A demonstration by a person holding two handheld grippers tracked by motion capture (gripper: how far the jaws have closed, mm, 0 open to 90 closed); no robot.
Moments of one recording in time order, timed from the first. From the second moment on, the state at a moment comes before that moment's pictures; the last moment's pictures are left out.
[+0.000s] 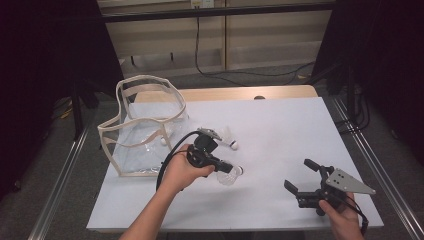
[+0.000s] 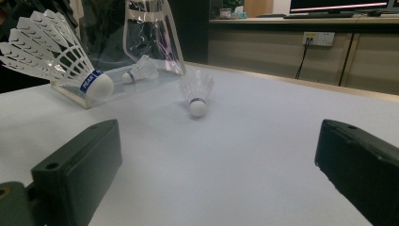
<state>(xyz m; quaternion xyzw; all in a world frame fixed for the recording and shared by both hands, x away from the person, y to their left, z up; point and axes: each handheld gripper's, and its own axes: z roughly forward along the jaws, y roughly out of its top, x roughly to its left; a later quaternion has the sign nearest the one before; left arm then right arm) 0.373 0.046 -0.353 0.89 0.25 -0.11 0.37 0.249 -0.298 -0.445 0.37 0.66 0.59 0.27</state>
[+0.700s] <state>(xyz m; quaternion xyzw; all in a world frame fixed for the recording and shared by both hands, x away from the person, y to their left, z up) 0.381 0.051 -0.341 0.89 0.25 -0.12 0.37 0.249 -0.298 -0.445 0.37 0.66 0.59 0.27</state>
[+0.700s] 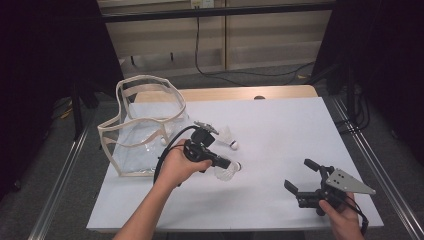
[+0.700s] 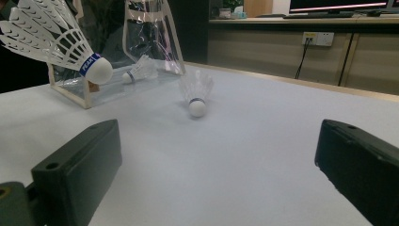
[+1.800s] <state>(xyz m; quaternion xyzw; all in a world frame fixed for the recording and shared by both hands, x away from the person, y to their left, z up) 0.390 0.057 -0.319 0.88 0.26 -0.13 0.37 0.249 -0.298 -0.445 0.37 0.67 0.59 0.28</state>
